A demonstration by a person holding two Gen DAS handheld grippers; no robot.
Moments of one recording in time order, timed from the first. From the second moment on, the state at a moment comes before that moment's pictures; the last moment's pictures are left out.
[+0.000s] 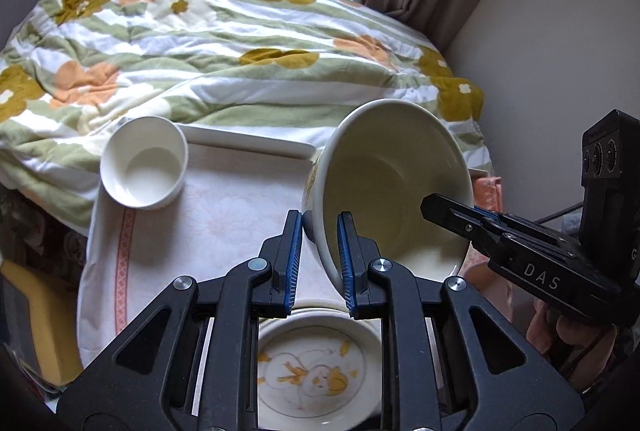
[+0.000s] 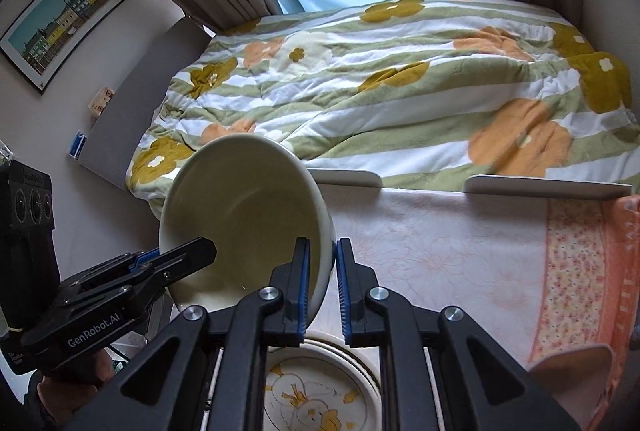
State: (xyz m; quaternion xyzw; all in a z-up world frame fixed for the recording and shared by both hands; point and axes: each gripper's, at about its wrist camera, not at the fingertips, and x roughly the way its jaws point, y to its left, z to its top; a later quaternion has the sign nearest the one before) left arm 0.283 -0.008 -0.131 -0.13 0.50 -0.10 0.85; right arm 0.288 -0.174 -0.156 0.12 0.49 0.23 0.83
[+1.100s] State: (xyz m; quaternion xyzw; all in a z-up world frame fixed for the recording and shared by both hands) left arm 0.218 -0.294 -0.254 0.04 0.63 -0.16 0.76; right arm 0.180 -0.400 -0.259 0.10 0.58 0.10 0.80
